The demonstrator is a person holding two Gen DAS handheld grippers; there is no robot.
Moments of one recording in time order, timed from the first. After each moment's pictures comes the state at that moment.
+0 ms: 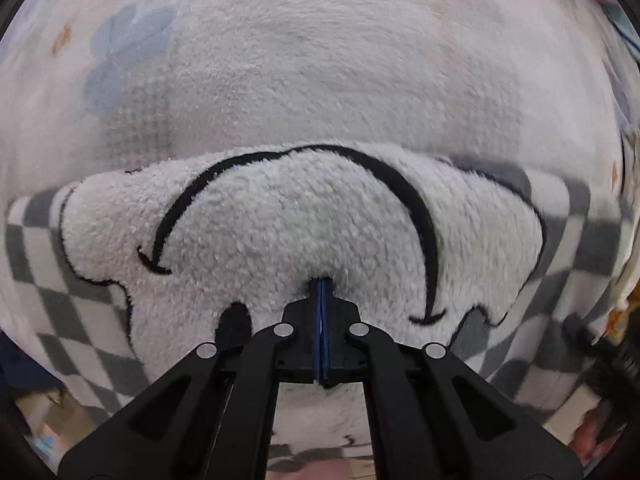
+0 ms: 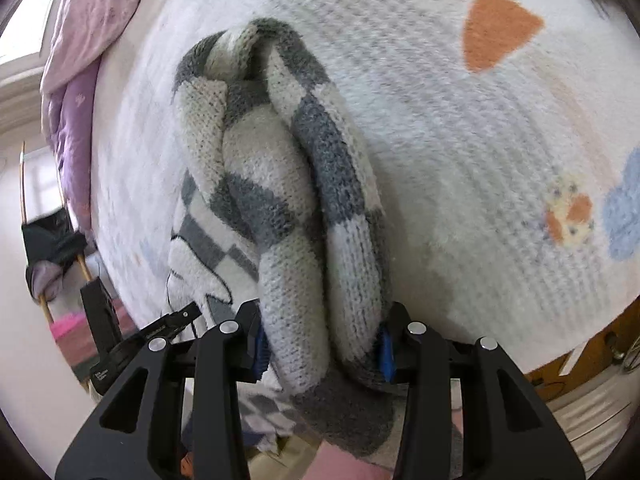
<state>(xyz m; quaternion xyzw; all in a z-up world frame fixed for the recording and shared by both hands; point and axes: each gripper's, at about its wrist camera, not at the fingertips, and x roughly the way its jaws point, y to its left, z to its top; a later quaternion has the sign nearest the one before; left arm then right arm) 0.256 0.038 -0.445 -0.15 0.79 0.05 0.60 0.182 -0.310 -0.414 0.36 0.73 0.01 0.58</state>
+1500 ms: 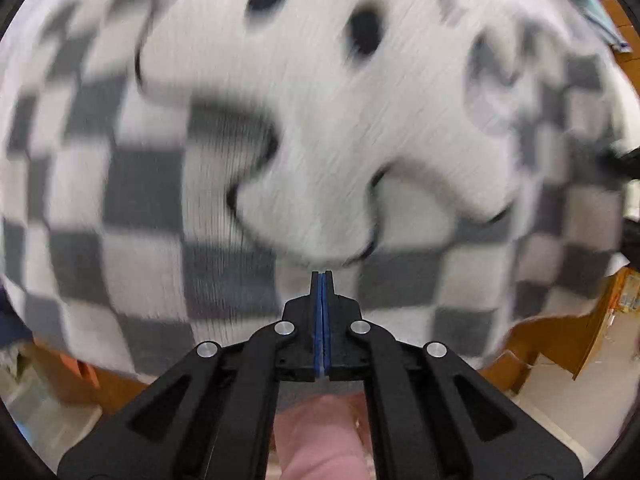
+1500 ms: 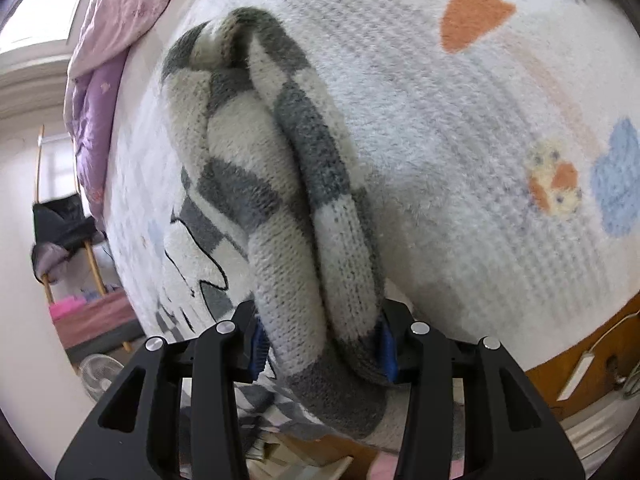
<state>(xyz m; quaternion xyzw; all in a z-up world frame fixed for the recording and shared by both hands) 0.143 0.032 -0.432 -0.17 0.72 0.04 0.67 0.155 -0.301 -0.400 0.33 0.71 0.06 0.62</state>
